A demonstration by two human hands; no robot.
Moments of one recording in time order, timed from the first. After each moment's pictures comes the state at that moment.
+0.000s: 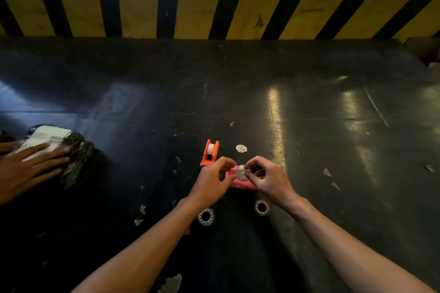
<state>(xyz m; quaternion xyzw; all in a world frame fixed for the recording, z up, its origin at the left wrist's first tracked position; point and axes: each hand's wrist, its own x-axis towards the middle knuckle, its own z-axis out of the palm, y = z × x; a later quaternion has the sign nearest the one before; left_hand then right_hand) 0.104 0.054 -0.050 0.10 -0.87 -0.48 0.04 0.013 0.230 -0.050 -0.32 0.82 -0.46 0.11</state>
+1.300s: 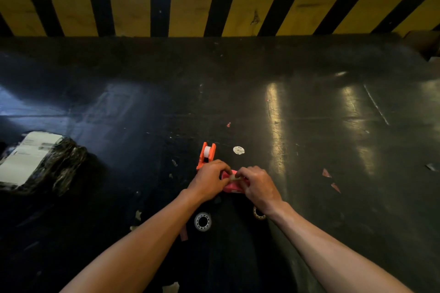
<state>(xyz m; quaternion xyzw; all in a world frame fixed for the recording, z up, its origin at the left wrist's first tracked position) 0.070 0.038 -0.070 0.07 -0.93 -0.35 -0.04 0.012 0.211 -0.085 -0.36 0.88 -0.30 0.05</state>
